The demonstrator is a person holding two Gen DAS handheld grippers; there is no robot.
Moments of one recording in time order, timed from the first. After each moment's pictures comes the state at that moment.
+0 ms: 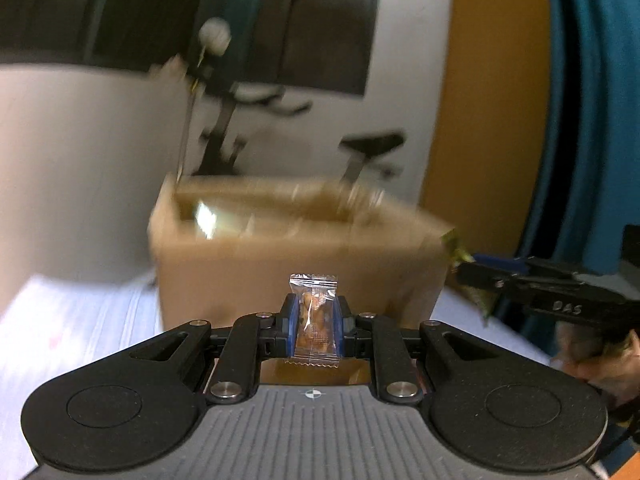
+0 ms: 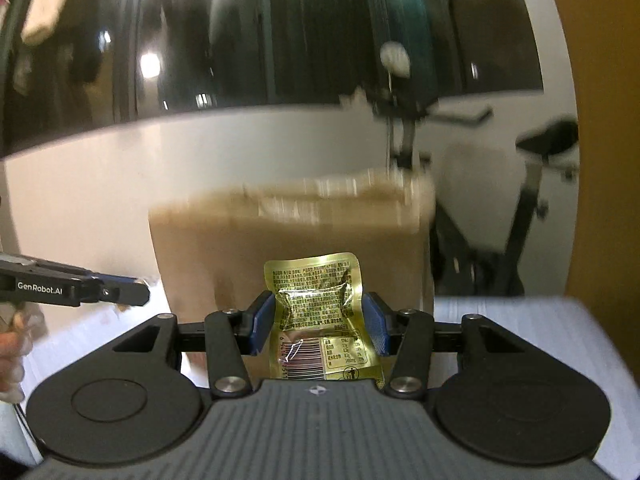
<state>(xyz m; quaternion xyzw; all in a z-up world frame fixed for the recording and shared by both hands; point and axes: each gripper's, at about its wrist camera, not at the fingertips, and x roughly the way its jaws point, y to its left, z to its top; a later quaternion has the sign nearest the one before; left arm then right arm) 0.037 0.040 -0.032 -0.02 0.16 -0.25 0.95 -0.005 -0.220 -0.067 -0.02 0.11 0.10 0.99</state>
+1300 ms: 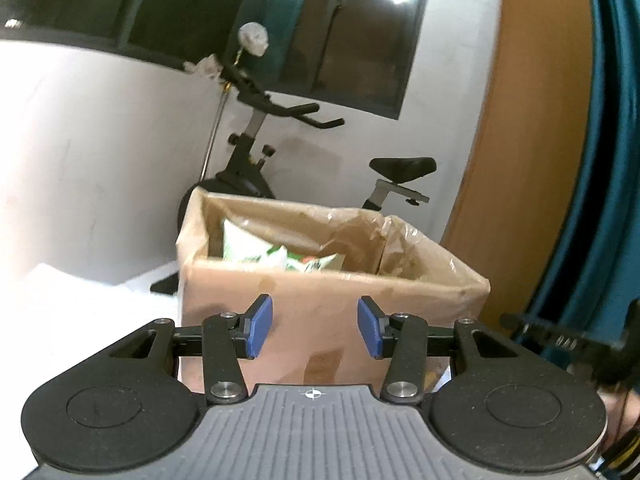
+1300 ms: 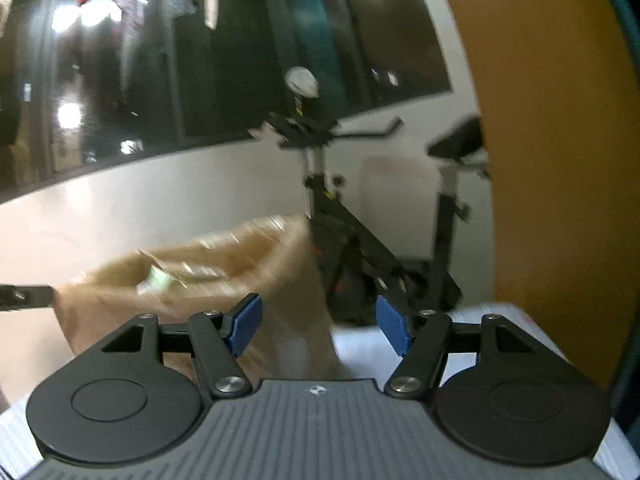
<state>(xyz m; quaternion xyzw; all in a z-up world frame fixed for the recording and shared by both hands) 0.073 0.047 -0.034 -0.08 0.18 -0.21 0.96 0.014 -0.304 -0.053 0.06 0.11 -0.02 0.99</state>
